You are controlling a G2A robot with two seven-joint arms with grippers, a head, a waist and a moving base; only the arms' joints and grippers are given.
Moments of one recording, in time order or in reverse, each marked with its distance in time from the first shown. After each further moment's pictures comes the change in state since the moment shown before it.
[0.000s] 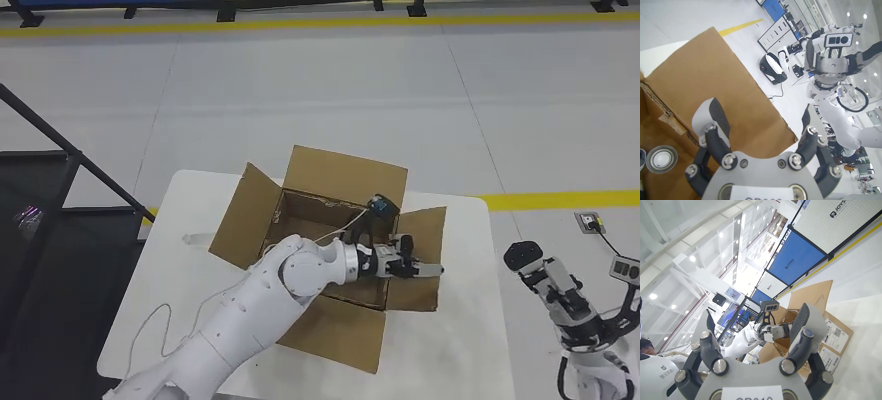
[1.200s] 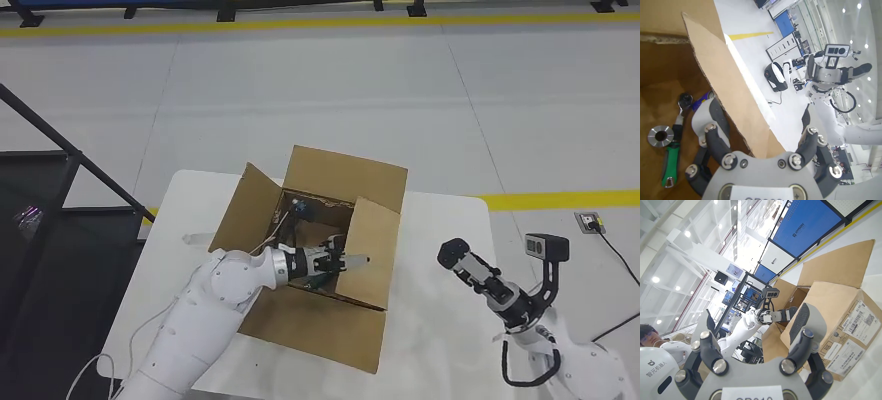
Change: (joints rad) left arm 0.252 0.201 -0.361 -0.226 -0.045 0.015 -0.214; right arm 0.165 -0.029 -0.206 0.046 -0.131 0.087 0.128
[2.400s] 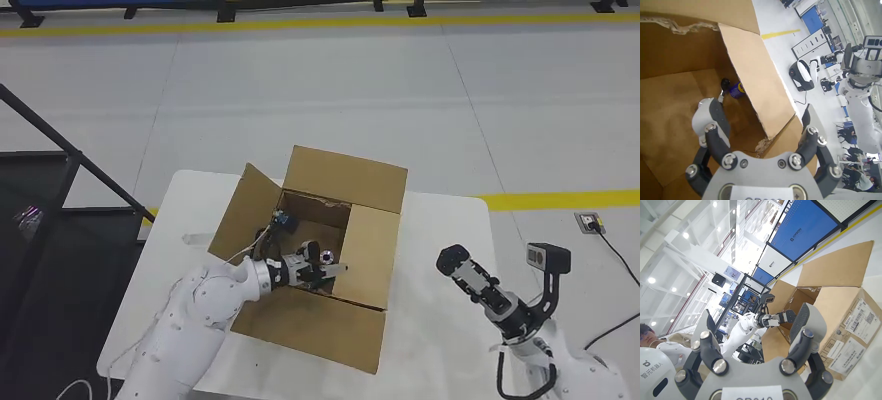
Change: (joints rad) left arm 0.111 0.056 -0.086 -0.107 0.236 0.085 0.036; right arm -0.065 -0.039 0.013 -0.078 -0.070 0.012 -0.038
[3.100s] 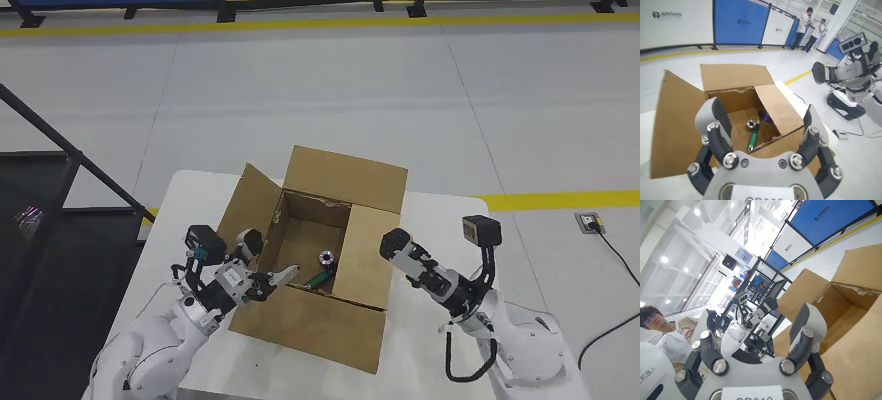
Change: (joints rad) left arm 0.443 0.067 -0.366 -0.536 0.390 -0.036 0.319; right arm 0.179 -0.039 -0.208 0.025 -0.085 0.040 -0.005
